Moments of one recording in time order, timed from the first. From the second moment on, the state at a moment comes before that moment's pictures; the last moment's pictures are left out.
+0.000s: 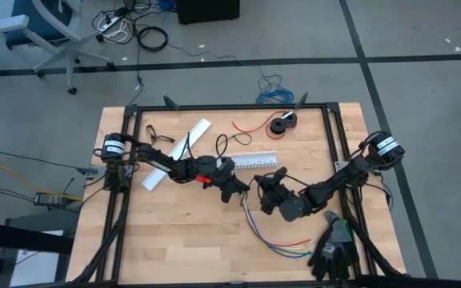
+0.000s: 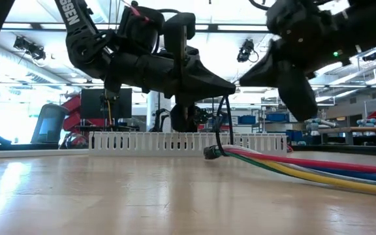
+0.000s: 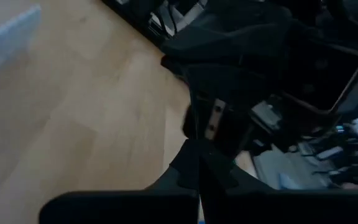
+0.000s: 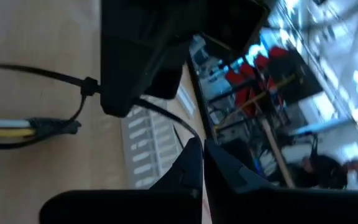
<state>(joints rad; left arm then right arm) -0.01 1.91 0.82 0.89 0.23 -0.71 0.50 1.65 0.65 0.55 1.17 -0.54</state>
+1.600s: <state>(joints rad) -0.13 1.91 0.81 0.92 -0.29 -0.47 0.23 1.61 0.46 0.85 0.36 0.44</state>
